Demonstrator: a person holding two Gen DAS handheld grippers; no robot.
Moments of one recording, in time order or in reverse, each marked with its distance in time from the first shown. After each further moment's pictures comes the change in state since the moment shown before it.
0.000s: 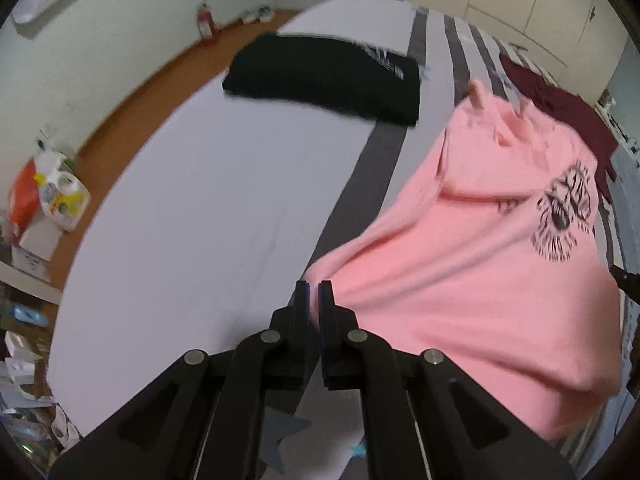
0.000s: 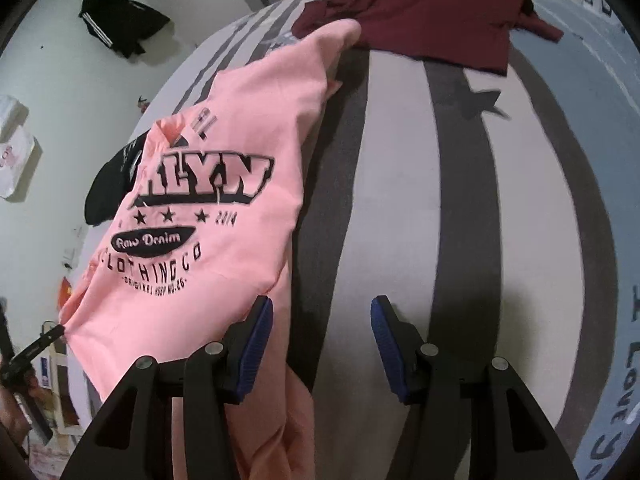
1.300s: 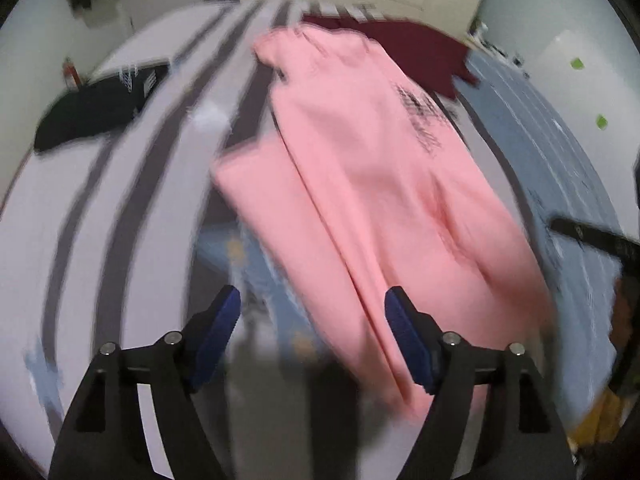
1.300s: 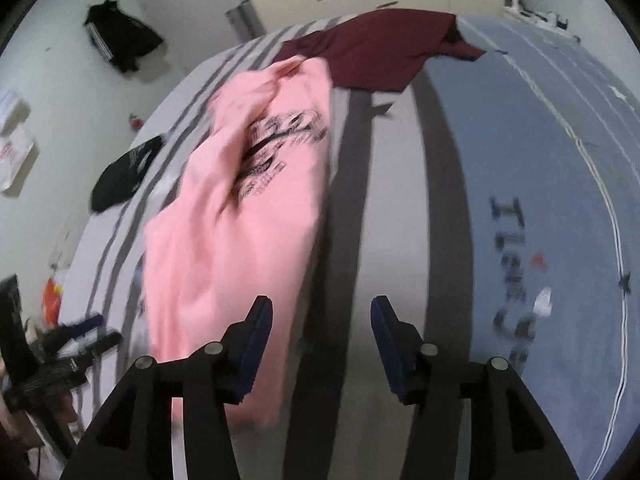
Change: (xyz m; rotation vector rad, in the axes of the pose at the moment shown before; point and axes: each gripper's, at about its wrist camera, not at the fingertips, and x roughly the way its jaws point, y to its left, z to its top) left arm -0.017 -0.229 -0.041 0.316 -0.037 -0.307; right arm -0.109 -0.035 -0.074 0.018 -0.105 -0.104
